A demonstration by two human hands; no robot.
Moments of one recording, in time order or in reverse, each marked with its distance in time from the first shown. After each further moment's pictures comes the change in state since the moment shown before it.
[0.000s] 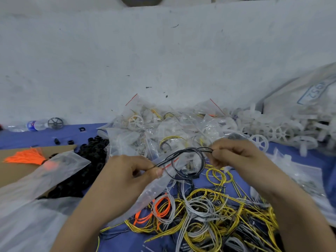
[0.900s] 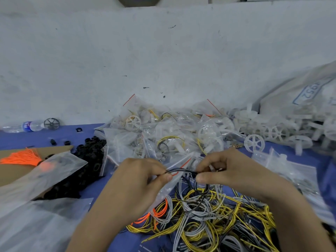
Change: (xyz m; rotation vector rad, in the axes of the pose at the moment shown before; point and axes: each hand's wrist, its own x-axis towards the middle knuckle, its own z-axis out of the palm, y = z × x) left_hand 0.003 0.014 0.019 0.184 -0.014 0.105; right_hand -0.003 0.004 0.003 -0.249 -0.222 0.172
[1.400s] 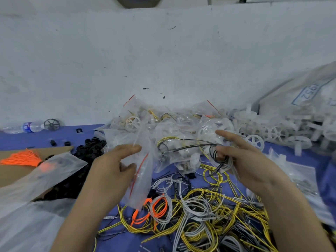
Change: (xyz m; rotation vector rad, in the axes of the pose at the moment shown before) left_hand 0.000 -0.029 -0.010 -0.235 0.225 -0.343; right_hand 0.010 0.017 -0.010 0.811 0.371 0.154
